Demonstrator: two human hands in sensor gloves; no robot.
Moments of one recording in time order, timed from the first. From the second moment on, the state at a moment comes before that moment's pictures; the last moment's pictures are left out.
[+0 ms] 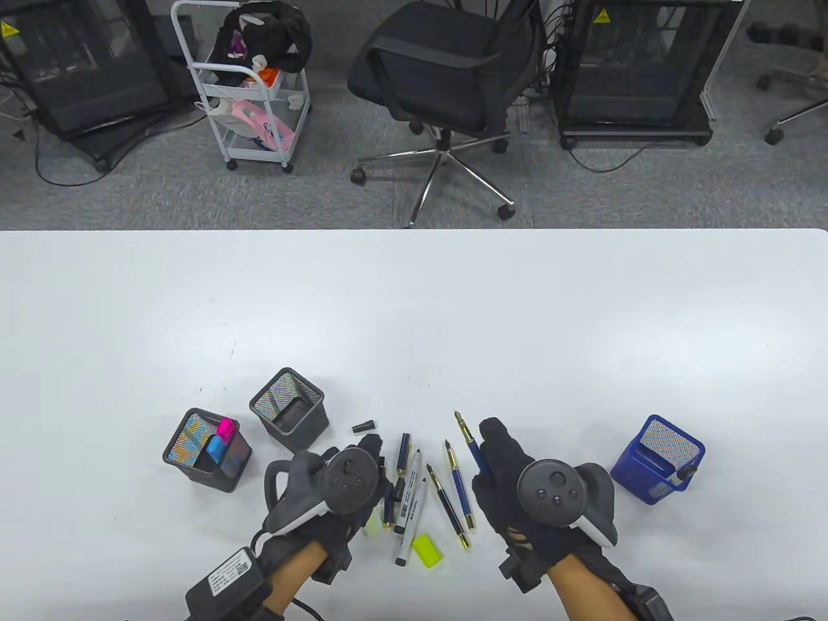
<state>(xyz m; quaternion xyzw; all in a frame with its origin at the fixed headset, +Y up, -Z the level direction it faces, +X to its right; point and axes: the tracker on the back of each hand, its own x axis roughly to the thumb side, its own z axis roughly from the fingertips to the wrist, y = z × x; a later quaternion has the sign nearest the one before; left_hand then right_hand) -0.121 -0.690 -0.239 -0.08 -0.15 0.08 0.98 0.131 -0.698 -0.204 0.15 -0.03 0.93 0.33</state>
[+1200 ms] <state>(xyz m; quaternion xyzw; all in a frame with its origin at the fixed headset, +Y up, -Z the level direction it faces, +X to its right) -0.056 -0.750 -0.302 -0.15 -0.01 -0.03 0.99 0.152 -0.698 -0.204 0.12 -0.03 0.94 0.33</state>
